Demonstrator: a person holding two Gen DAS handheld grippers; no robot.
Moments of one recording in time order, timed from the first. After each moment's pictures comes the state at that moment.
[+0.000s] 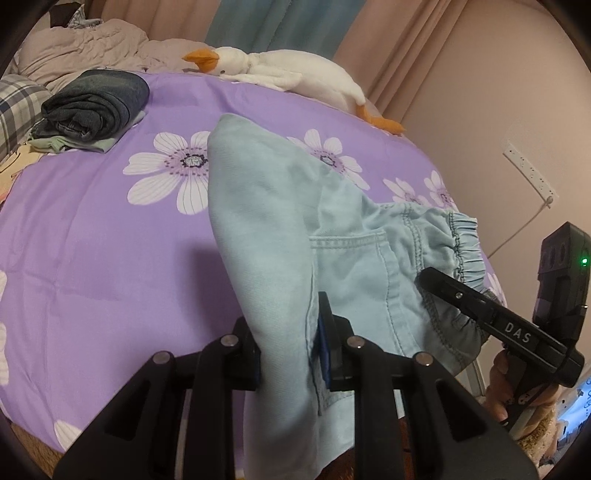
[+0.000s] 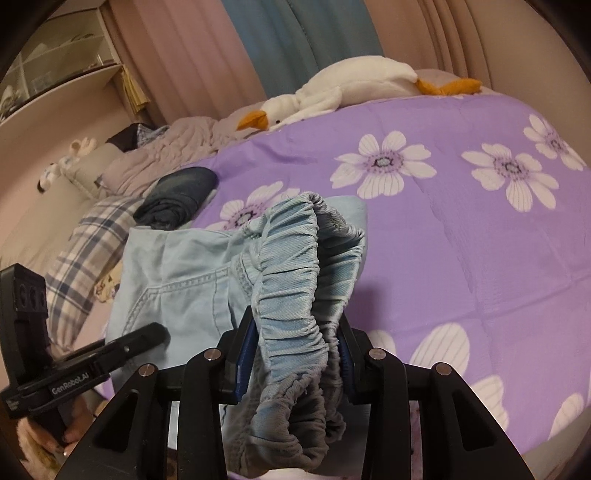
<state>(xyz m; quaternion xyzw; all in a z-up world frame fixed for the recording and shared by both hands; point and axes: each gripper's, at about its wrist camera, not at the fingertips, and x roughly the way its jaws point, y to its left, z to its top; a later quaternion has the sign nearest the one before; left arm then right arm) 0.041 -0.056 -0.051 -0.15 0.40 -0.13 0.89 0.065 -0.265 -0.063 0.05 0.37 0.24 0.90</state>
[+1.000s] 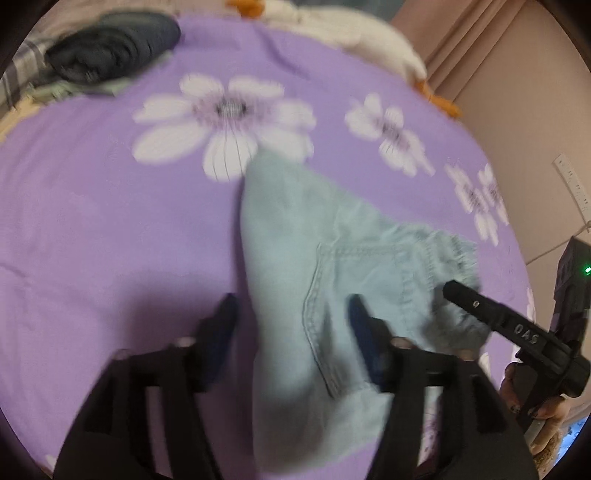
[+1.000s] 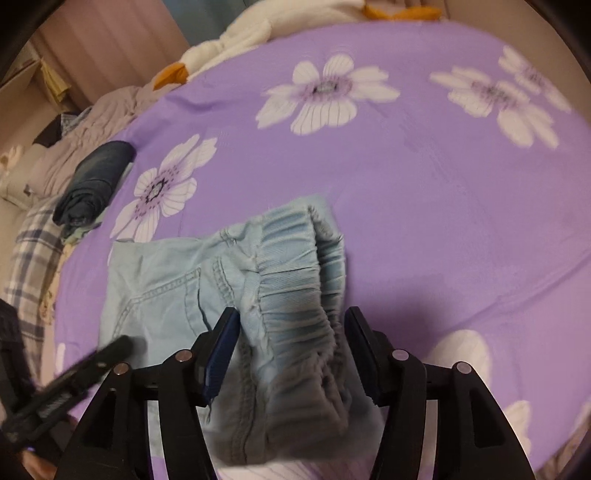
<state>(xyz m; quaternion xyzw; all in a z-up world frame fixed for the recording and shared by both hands) 0.097 -0.036 -0.100 -0.18 0.47 -0.07 0.86 0.130 -0.262 -0.117 0.06 0.48 0.13 0.87</state>
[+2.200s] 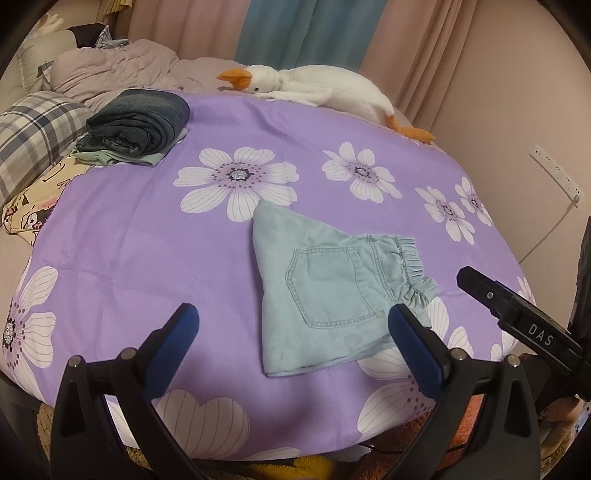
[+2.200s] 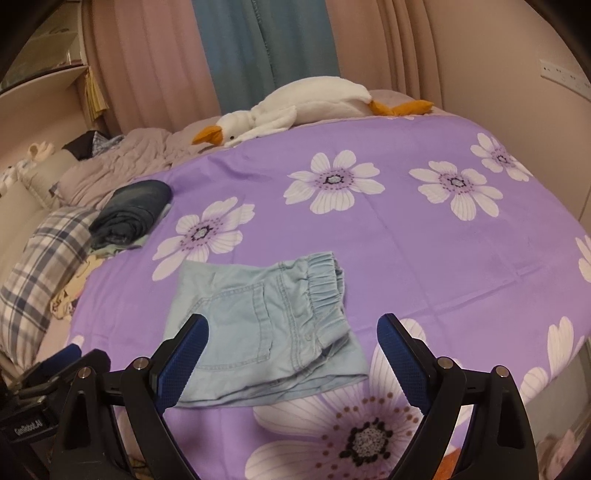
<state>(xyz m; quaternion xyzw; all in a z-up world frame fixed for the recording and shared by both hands) -0.003 -0.039 -0.032 -0.12 0.39 -0.06 0.91 0.032 -0.259 -0.045 0.03 0.34 0.13 0.93</state>
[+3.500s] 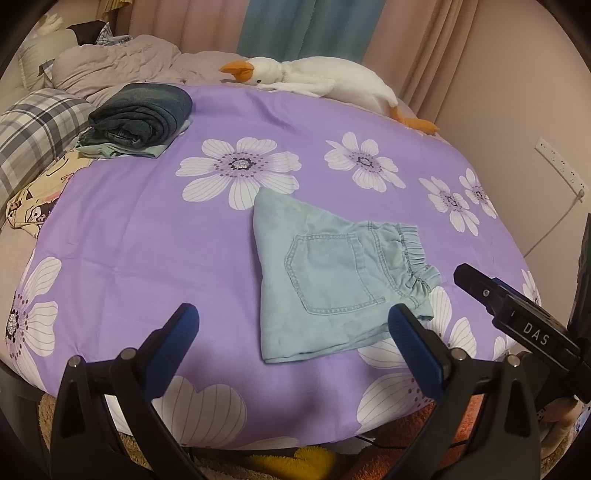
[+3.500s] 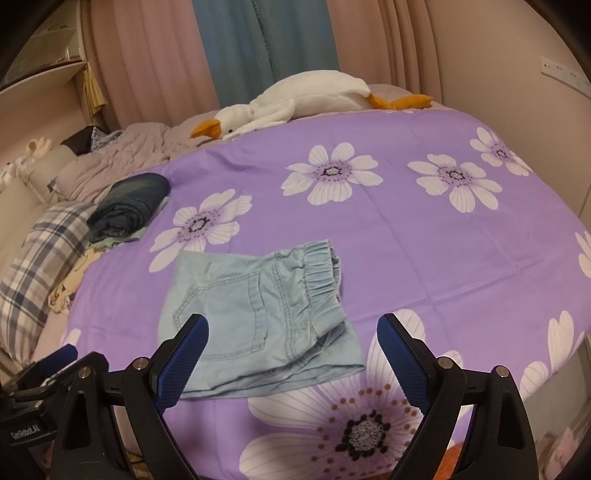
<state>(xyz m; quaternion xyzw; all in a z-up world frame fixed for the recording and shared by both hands) -0.009 -0.046 -0.037 -0.11 0.41 -0.05 0.91 0.028 -0.259 -0.052 0.03 0.35 0.12 0.93</state>
